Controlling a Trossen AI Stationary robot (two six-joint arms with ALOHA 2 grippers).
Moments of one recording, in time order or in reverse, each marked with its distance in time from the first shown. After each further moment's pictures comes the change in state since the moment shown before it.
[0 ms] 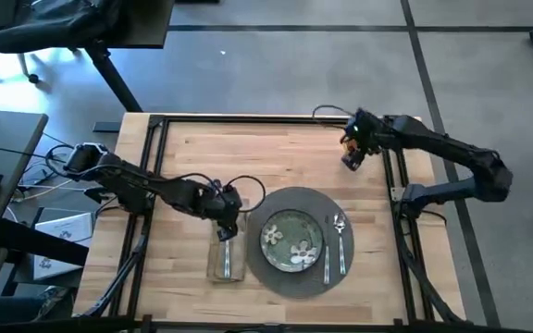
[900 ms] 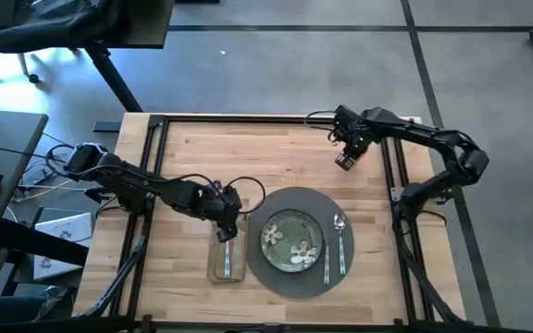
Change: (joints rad) left arm -0.005 -0.001 -0.001 0.003 0.005 0.000; right arm -0.068 0.225 0.008 0.004 -0.152 -0.135
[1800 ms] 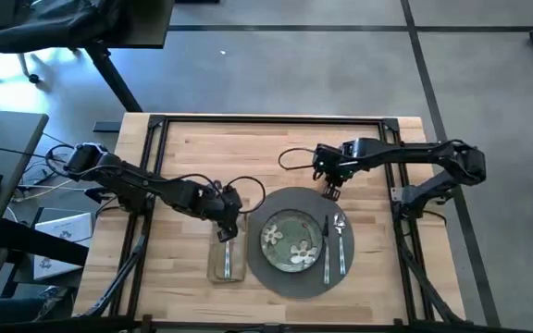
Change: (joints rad) left arm 0.000 0.000 0.000 0.007 0.000 -0.016; right arm 0.411 0.026 -0.007 0.114 0.037 0.164
